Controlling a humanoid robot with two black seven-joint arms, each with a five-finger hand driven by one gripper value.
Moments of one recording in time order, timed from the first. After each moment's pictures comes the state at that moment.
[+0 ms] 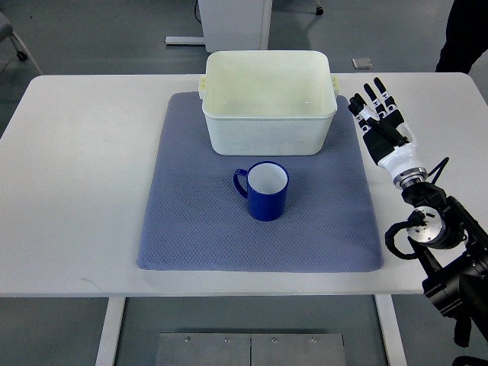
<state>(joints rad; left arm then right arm) -0.05 0.00 -0.10 -0.15 0.09 0.06 -0.04 0.48 -0.04 1.23 0.94 -0.48 0.17 0.25</state>
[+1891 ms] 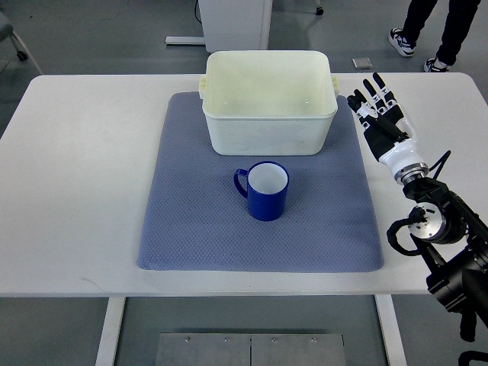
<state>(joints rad) -0.04 0.00 -0.10 -0.15 0.08 0.06 -0.04 0.51 -0.07 1.17 0.92 -0.48 0.17 0.28</state>
